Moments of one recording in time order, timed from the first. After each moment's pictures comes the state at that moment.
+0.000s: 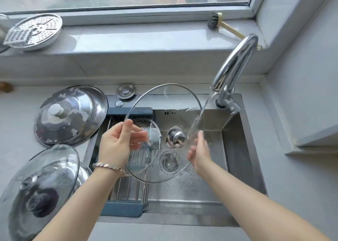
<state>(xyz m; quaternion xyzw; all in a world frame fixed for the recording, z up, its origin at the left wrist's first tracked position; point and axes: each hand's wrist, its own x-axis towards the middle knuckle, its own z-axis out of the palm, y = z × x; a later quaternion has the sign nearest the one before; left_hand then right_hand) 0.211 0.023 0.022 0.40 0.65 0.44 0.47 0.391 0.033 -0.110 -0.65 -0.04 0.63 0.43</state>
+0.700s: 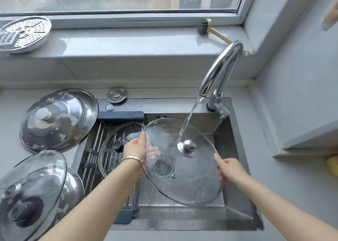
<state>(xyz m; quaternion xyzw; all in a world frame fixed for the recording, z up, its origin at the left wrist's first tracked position) 0.260 0.042 -0.031 0.20 0.71 0.35 0.57 0.502 -0.008 -0.096 -0.79 -0.30 0.52 0.15</state>
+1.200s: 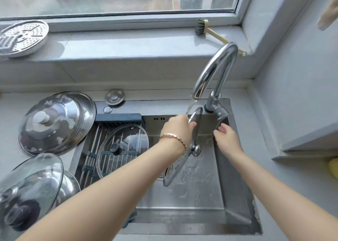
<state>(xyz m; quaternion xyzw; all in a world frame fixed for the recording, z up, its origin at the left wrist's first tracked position) 0.355 0.079 0.004 0.70 0.65 0.06 0.29 0.503 0.056 -0.073 -0.76 -0.36 0.44 0.30</state>
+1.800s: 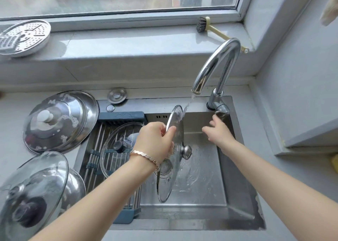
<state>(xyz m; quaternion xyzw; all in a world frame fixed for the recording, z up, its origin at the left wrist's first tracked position) 0.294 0.043 0.018 0.62 0.66 0.22 0.36 0.478 0.071 -0.063 -0.75 -0.40 0.49 0.23</state>
